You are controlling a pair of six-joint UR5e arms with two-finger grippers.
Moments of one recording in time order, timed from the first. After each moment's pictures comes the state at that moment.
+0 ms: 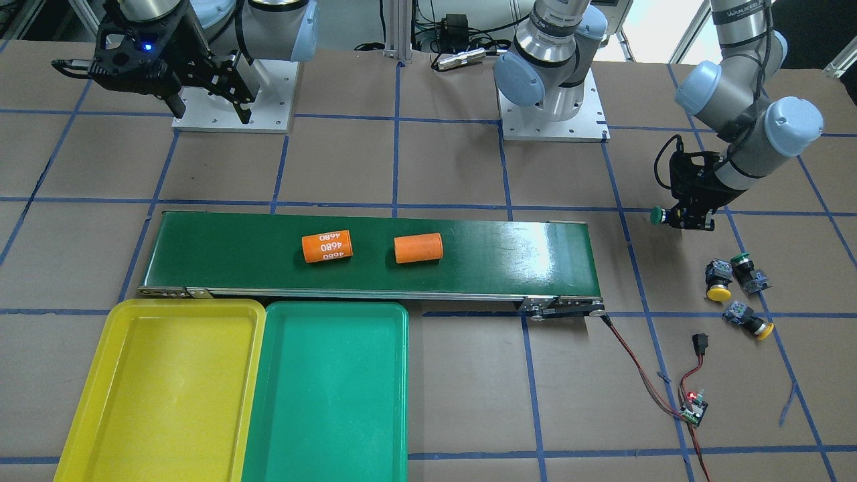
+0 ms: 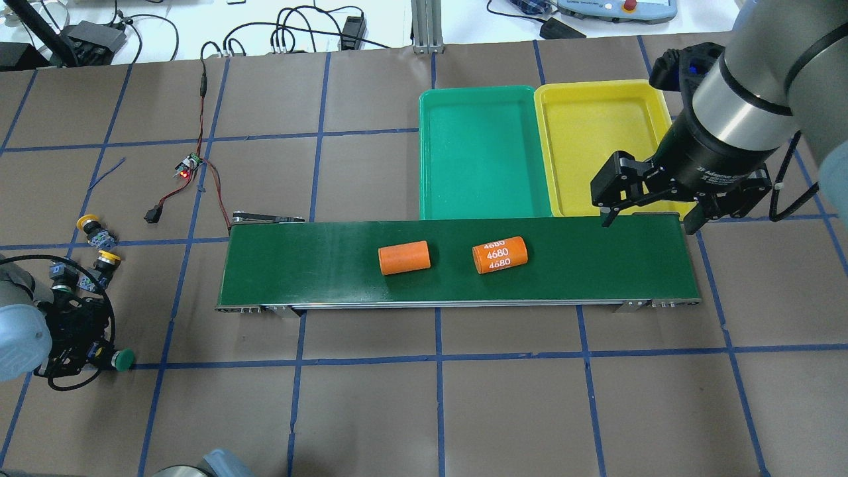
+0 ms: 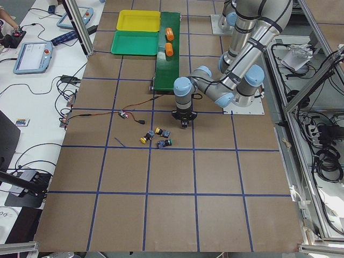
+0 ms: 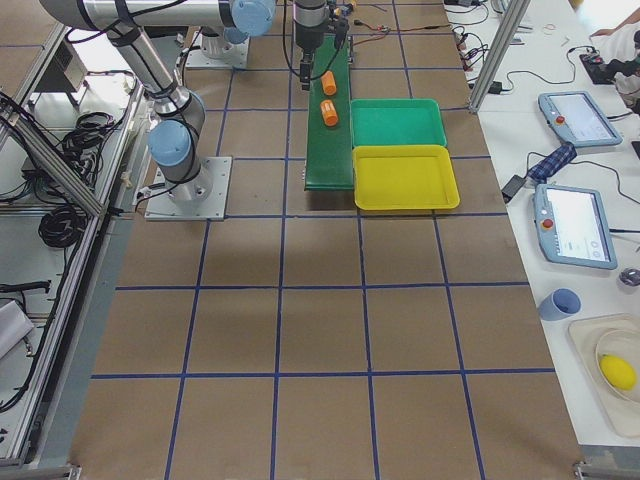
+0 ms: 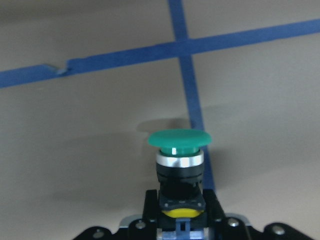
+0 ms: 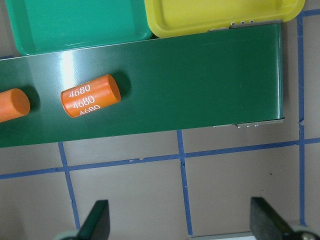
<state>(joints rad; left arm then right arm) -0.84 -1.68 -2.19 -0.93 1.64 2.39 1.53 -1.78 1.76 -1.51 -1.52 0.08</state>
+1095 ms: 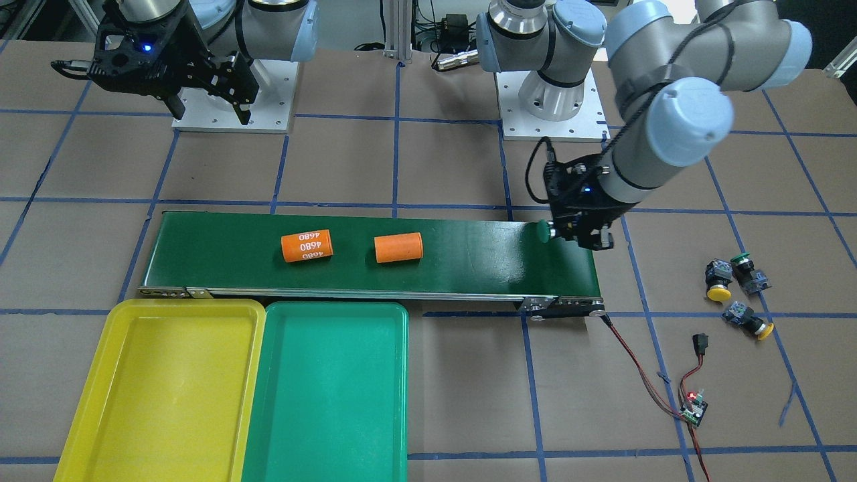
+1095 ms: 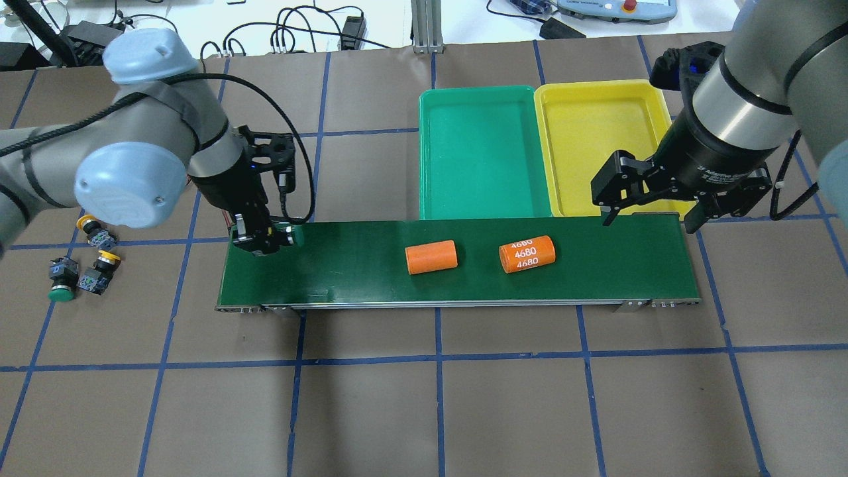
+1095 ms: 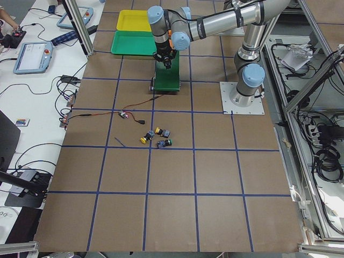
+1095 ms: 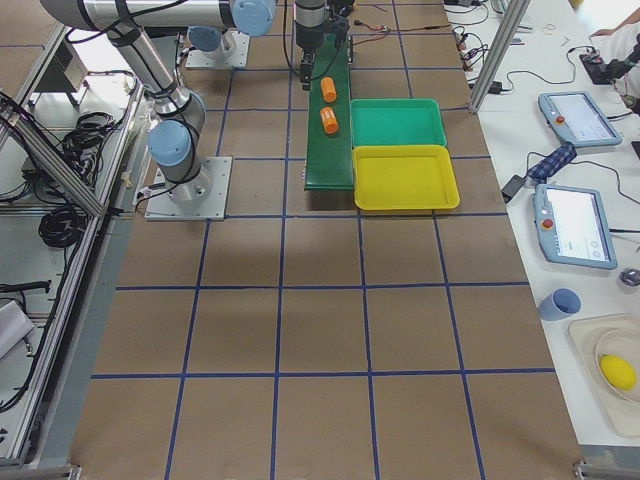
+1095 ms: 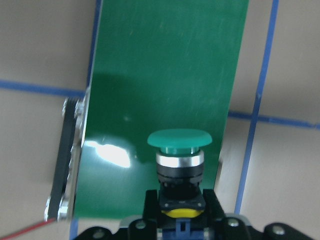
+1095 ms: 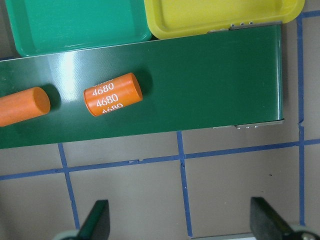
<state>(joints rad) -1.59 -1.70 -1.85 -1.32 1.52 1.35 1.53 -1.78 1.76 -1.51 -1.52 0.08</state>
